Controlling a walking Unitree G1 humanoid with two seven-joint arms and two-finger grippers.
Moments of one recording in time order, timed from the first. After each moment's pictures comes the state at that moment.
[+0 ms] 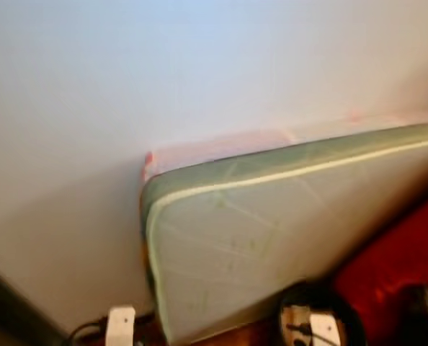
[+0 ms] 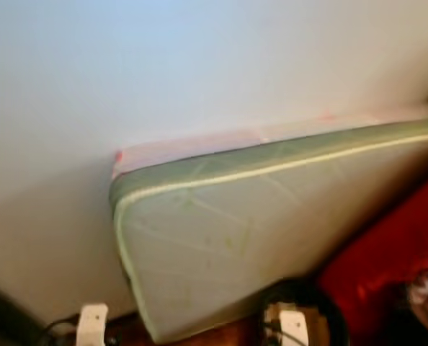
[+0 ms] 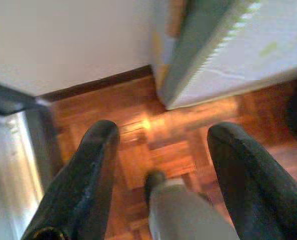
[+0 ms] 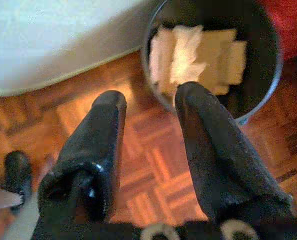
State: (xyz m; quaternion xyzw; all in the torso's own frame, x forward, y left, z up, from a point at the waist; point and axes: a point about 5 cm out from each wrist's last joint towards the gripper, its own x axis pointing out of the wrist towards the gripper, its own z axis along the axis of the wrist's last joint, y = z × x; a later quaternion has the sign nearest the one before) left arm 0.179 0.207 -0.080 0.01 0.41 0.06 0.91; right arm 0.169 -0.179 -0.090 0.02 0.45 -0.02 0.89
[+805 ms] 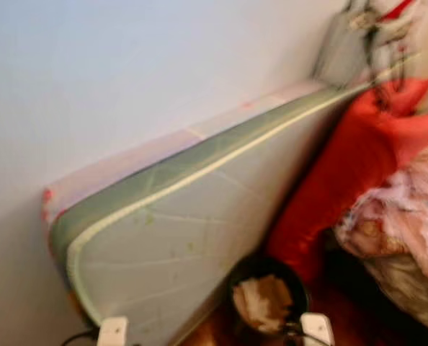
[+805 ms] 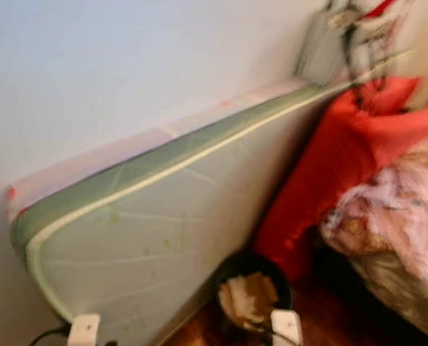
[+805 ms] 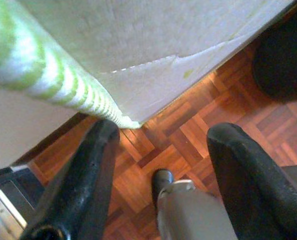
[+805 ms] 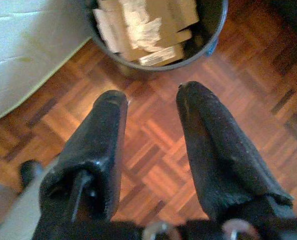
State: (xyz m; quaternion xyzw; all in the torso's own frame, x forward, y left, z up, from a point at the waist) left arm 0.169 0.216 -0.083 0.02 0.43 0.07 0.90; right arm 0.163 -0.167 -0.094 0.04 0.46 -0.01 0.89
